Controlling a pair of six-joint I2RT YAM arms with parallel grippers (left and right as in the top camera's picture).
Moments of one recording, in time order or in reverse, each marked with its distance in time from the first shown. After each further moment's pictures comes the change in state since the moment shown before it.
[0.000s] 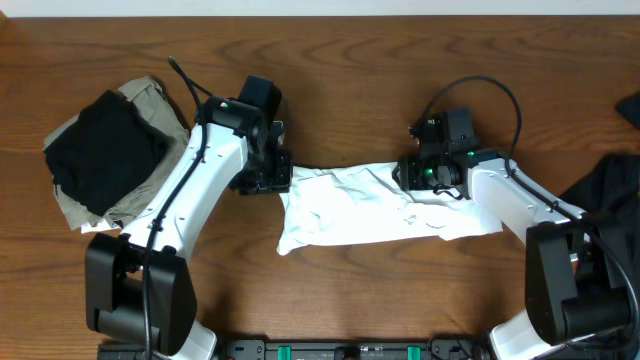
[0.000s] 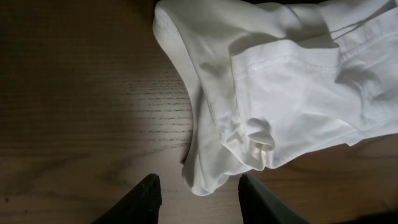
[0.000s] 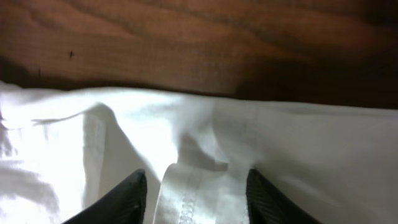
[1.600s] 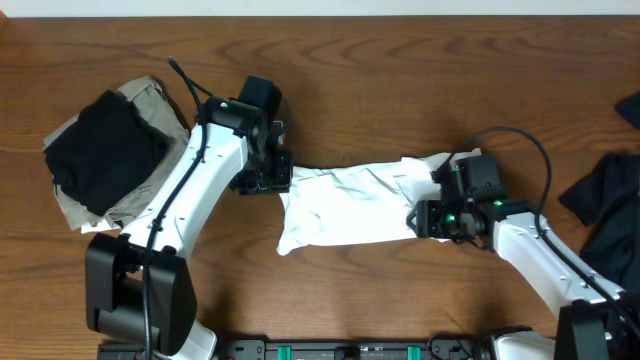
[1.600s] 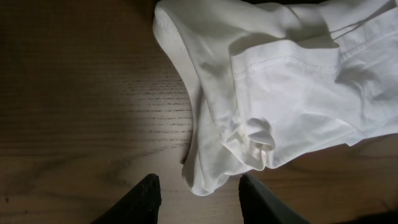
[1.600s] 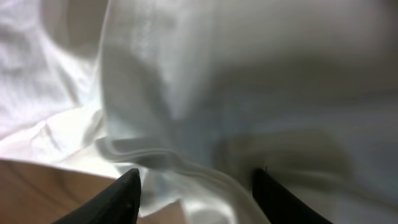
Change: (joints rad) left arm 0.000 0.000 0.000 0.000 0.000 0.000; right arm -0.039 -0.309 -0.304 -0.111 -0.058 0.058
